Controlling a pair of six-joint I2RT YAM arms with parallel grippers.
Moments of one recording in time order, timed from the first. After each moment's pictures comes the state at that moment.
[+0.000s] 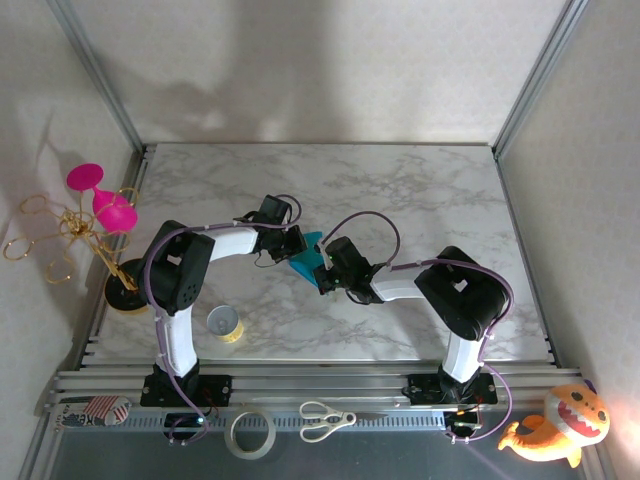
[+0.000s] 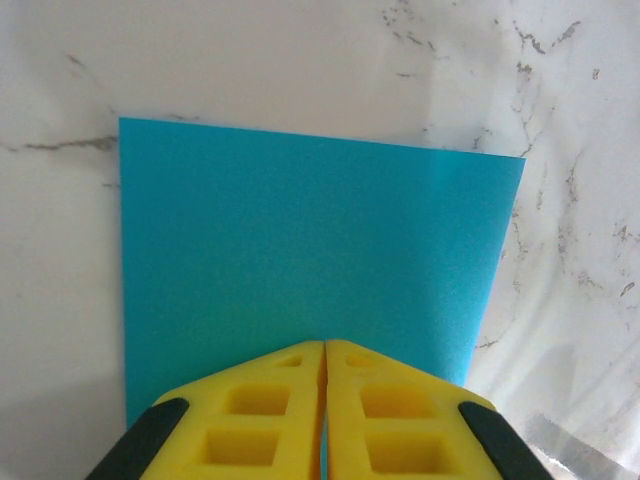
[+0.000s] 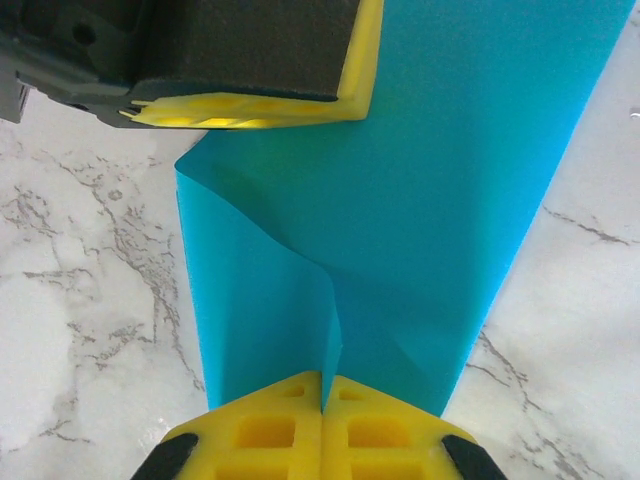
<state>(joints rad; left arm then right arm) -0.44 1.96 1.12 -0.18 0.32 -0.83 0.82 1.80 0.79 0.24 -0.05 0.30</state>
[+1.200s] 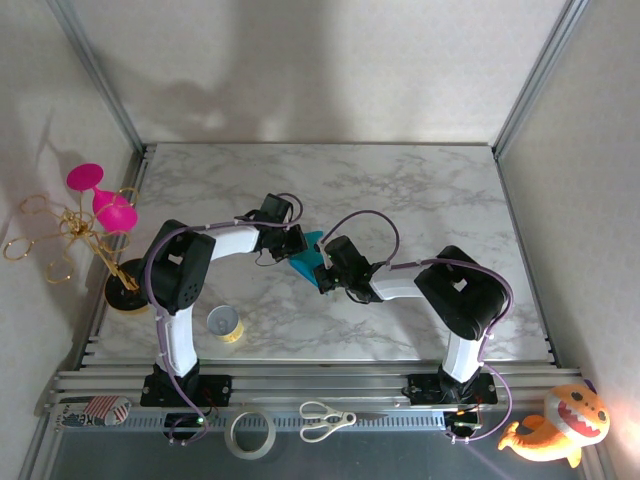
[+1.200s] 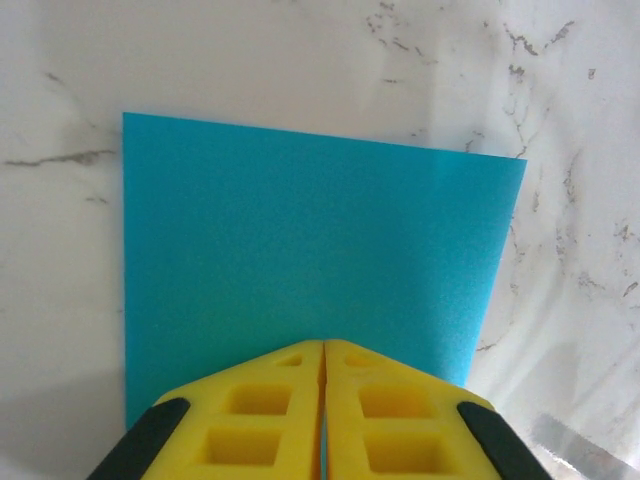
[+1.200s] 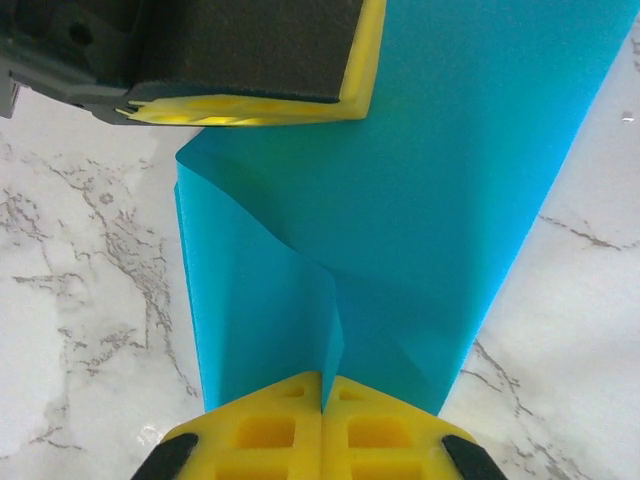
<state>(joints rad) -0.44 1.97 1.15 -0.21 0.31 -0.81 0.82 1.81 0.80 0.22 -0.05 0.30</state>
